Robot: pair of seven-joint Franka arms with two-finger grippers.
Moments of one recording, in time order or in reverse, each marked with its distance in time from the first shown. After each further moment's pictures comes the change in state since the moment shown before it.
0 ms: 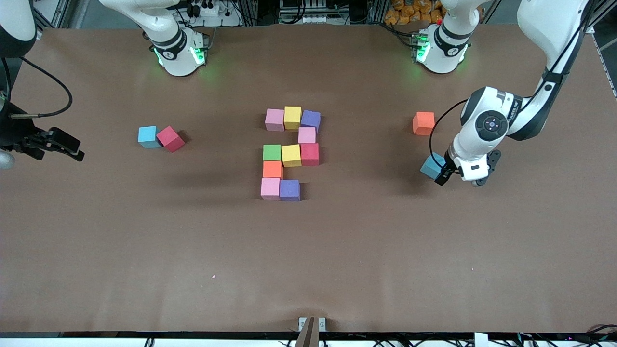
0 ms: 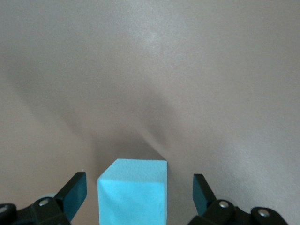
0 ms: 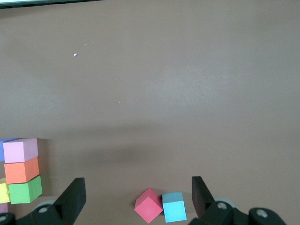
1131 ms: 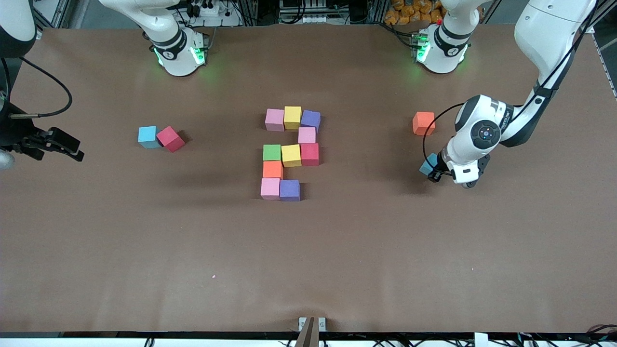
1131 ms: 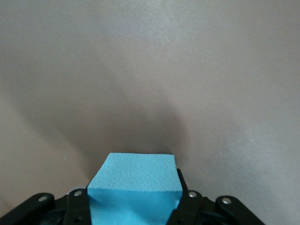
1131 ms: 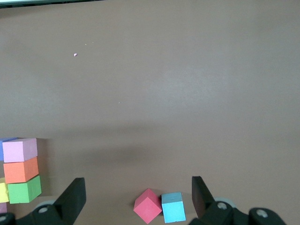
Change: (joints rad) left arm 0.004 0.086 -0.021 0.009 -0.038 0.037 -0.012; right arm -0.002 0.000 0.000 0.000 0.000 0.001 -0.006
